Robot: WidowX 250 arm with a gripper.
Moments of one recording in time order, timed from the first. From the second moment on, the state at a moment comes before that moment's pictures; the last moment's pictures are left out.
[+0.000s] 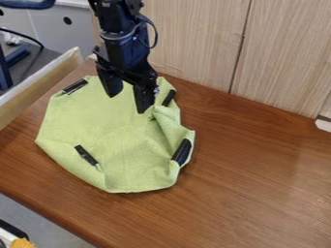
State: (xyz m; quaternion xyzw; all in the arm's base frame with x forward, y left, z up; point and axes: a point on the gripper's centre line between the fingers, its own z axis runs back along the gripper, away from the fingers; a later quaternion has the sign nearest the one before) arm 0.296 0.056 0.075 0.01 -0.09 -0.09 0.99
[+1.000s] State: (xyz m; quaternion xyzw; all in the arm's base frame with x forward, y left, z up) arm 0.314 0.176 0.045 -0.01 -0.03 -0.03 1.00
